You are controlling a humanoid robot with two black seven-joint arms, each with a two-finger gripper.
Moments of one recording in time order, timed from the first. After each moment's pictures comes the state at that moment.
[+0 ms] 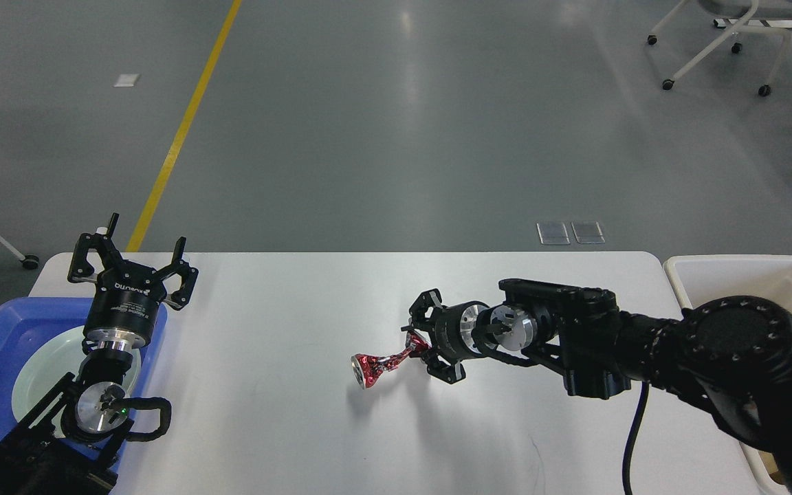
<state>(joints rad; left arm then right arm) -0.33 0.19 -1.25 -0.79 0.18 -0.46 -0.40 1.12 0.04 -0.43 0.66 0.55 0.11 -0.29</state>
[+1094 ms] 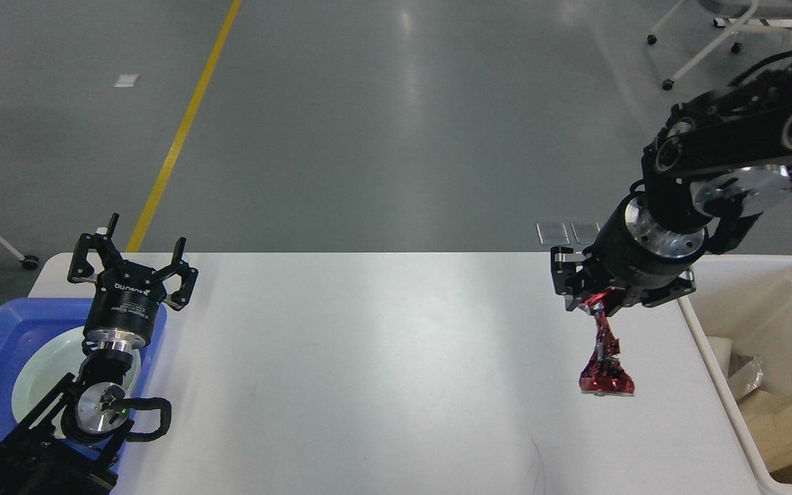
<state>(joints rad) -0.33 0.19 -1.25 -0.79 0.18 -0.46 -0.40 2.33 -0.25 -1.24 1.65 0.20 0.51 -0.29</state>
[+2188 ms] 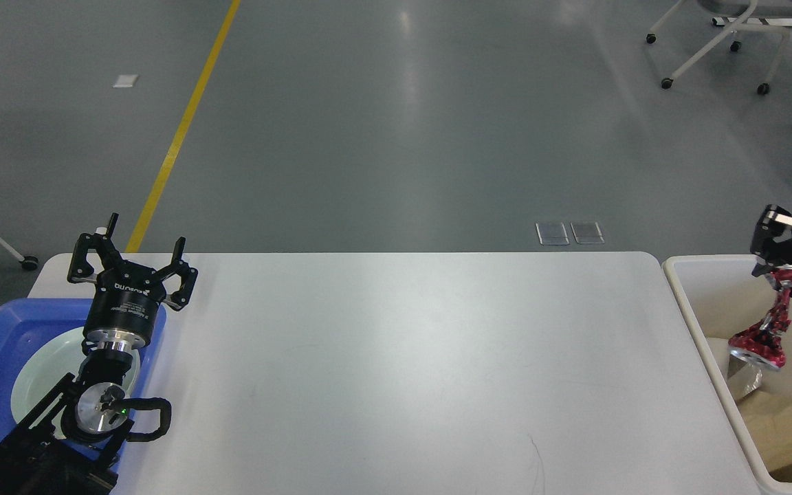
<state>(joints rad) -0.33 0.19 -1.25 -0.79 0.17 -0.46 -0.40 2.18 -0.67 -1.51 1.41 0.17 0.42 -0.28</state>
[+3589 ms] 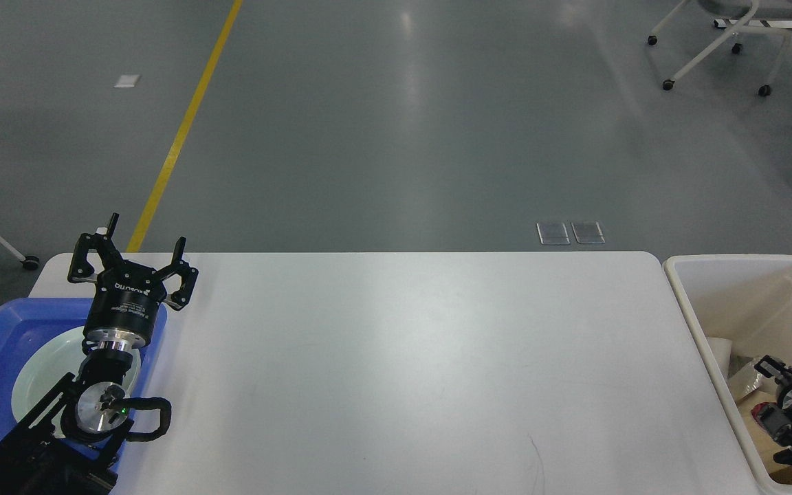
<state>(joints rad) -0.33 0.19 -1.25 -0.79 0.18 -0.46 -0.40 0.59 -0.34 -0.80 0.08 0.02 -0.15 -0.12</state>
